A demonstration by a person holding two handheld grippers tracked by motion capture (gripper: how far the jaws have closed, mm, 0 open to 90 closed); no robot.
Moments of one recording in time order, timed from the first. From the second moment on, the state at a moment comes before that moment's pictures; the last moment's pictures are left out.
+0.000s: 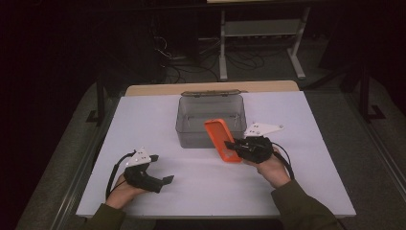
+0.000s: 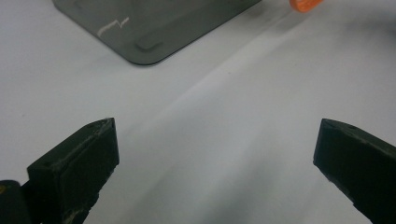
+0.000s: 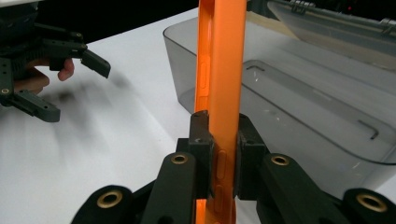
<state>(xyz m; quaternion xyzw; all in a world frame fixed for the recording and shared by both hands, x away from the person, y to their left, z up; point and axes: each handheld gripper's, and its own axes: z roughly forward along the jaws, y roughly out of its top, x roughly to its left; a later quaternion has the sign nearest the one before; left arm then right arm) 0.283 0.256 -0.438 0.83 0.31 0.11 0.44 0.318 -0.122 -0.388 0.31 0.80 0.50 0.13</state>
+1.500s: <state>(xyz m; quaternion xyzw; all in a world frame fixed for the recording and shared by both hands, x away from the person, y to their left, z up) 0.281 0.251 -0.441 0.83 0.30 0.11 0.45 0.358 -0.138 -0.313 0.31 0.78 0.52 0.17</state>
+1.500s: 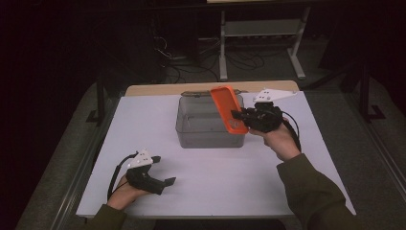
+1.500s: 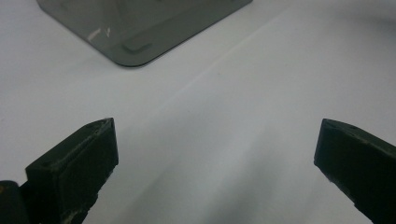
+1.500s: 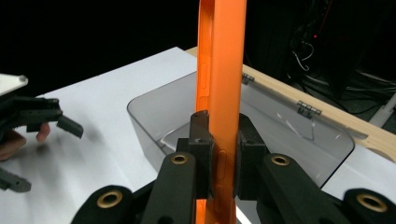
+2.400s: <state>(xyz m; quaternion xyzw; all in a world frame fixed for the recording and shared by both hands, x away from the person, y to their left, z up) 0.282 0.252 -0.442 0.83 0.30 0.10 0.45 0.389 -0.131 -0.297 0.33 0.78 0.50 0.18</state>
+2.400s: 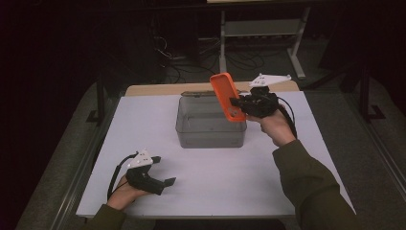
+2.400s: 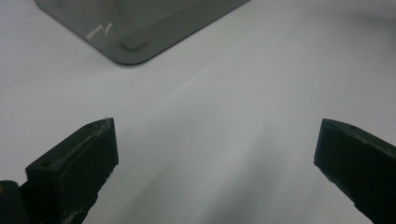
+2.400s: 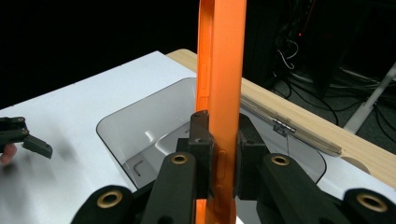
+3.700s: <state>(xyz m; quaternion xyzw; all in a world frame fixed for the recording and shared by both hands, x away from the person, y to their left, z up) 0.282 0.252 -0.443 0.84 0.30 0.10 0.45 0.426 -0.109 -0.321 0.39 0.82 0.38 0.14</state>
